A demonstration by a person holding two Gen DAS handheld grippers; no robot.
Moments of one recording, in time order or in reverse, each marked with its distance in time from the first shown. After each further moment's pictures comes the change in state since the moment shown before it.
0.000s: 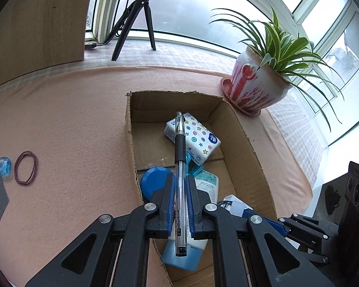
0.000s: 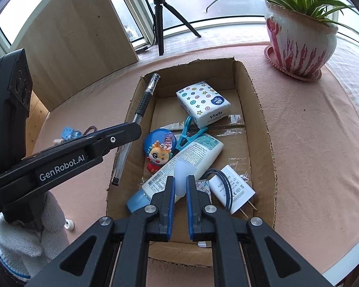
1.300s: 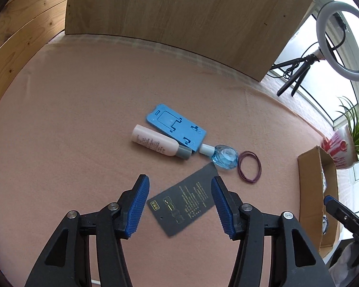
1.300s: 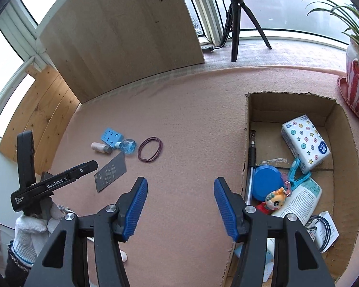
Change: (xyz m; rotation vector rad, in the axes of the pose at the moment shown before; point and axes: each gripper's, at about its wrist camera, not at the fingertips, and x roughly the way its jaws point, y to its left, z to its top) left arm -0.118 0.305 -0.040 -0.404 -0.056 0.287; right arm 0.047 0.134 0.045 -0.120 0.026 0.145
